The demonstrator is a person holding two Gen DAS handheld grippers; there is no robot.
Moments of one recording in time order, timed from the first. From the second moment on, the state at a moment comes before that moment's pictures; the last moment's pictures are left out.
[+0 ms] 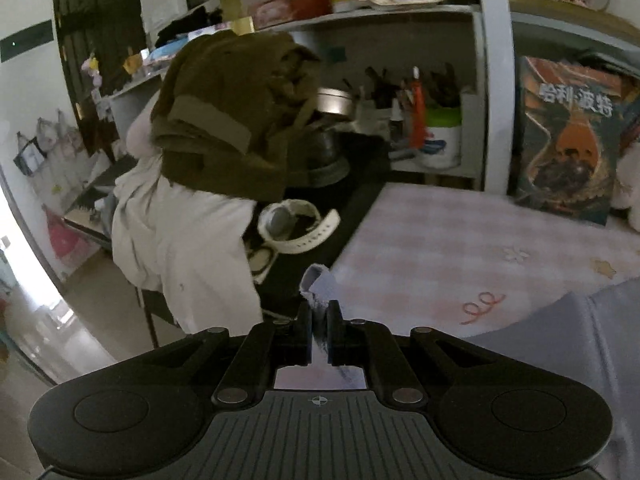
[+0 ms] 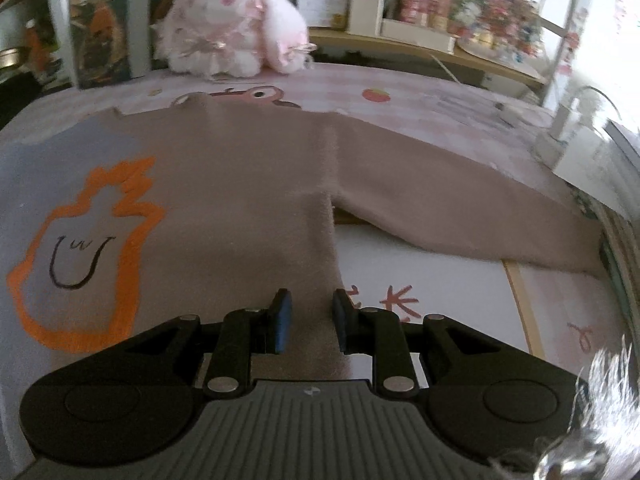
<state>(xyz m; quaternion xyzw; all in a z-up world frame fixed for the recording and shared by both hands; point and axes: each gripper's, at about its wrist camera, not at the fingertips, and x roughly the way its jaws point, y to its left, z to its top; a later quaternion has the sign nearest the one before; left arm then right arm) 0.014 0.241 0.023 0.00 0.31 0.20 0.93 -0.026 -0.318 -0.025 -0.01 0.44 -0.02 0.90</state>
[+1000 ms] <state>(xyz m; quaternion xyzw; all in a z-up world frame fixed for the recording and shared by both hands) 0.009 0.075 -0.026 -0.08 0.43 -0.11 0.89 -0.094 -0.316 -0.023 0.05 0.45 -0.07 0.89</state>
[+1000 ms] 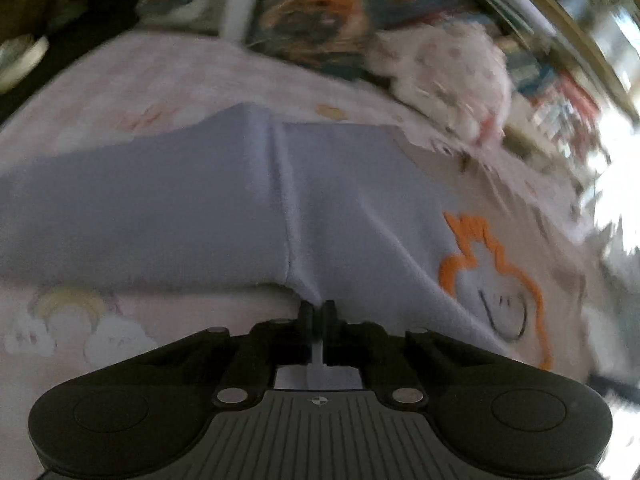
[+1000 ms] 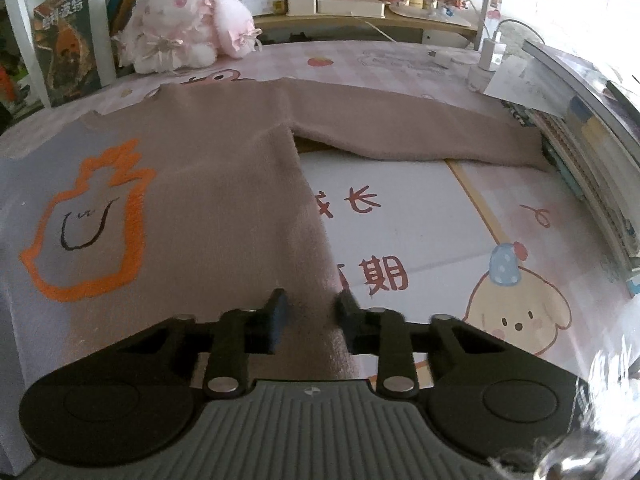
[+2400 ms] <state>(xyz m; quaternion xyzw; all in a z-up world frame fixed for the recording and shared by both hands) -0.027 0.087 -0.020 -0.11 0.45 -0.08 0.88 -0.103 -0.306 -0.020 0.08 0.44 -0.05 0.89</state>
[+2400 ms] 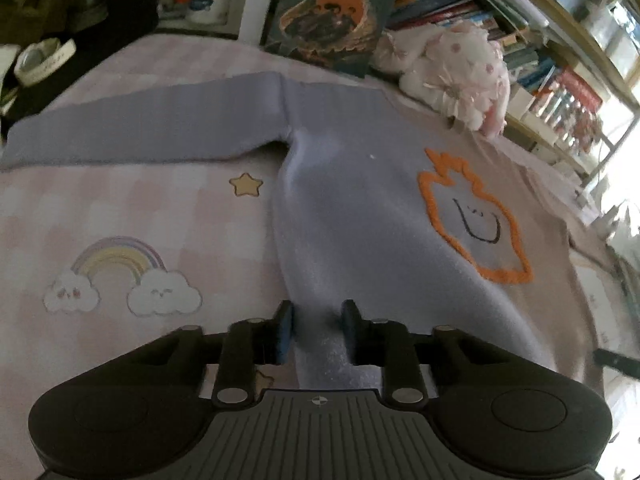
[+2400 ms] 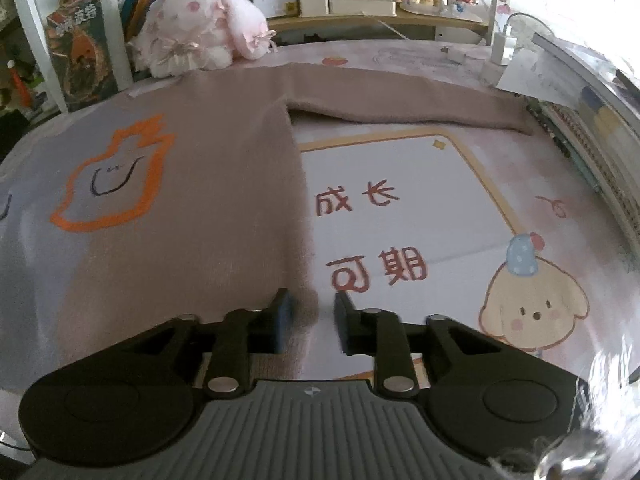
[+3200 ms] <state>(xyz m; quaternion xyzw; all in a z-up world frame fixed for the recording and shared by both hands) -0.034 0.083 -0.019 -0.01 0.43 -0.11 0.90 -0.113 -0.280 -0.023 0.02 0.44 -0.06 0.90</state>
